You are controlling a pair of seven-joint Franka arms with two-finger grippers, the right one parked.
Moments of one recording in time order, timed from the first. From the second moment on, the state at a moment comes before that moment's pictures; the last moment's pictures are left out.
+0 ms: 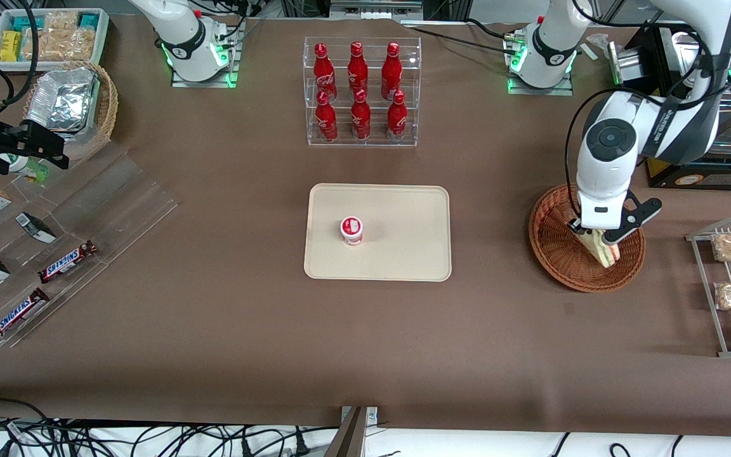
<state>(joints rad) -0.12 0.15 -0.03 -2.14 0.44 2.23 -0.95</state>
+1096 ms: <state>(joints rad) -0.19 0.31 -0.42 -1.87 0.04 2.22 -0.75</state>
